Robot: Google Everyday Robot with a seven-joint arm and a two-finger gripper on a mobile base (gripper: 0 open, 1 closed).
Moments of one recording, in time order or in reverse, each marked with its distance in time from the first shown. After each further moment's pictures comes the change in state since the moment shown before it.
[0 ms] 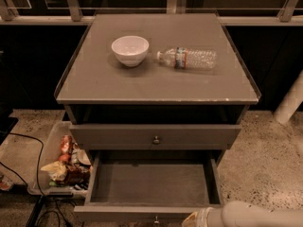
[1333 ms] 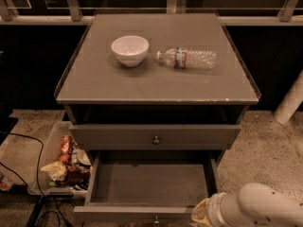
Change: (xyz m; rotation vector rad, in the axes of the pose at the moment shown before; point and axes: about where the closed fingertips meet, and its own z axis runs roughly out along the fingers) arm -0.028 -0.021 -0.088 0.015 0.021 -0.014
